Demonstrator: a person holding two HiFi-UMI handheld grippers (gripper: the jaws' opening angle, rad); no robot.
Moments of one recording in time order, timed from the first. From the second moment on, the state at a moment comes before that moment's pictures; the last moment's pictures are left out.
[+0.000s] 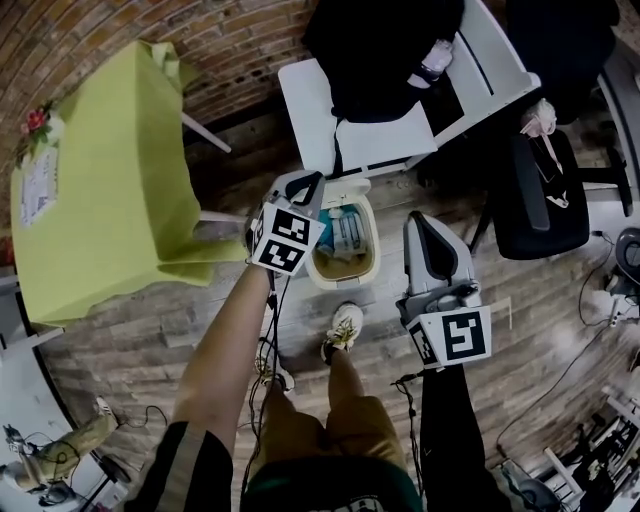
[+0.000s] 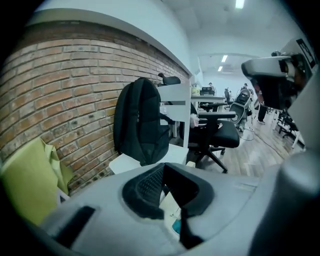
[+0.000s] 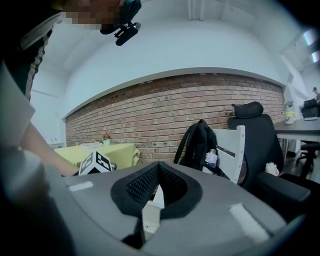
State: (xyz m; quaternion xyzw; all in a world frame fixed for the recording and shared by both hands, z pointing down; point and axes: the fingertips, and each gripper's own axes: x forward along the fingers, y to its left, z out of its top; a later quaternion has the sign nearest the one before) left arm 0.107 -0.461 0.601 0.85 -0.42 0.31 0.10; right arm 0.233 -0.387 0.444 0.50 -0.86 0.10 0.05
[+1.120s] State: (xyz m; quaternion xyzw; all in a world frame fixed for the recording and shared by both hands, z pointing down) left arm 0.122 -0.396 0.646 0.85 -0.38 0.31 0.19; right arm 0.226 -0.360 0.491 0.49 -0.85 0.16 0.06
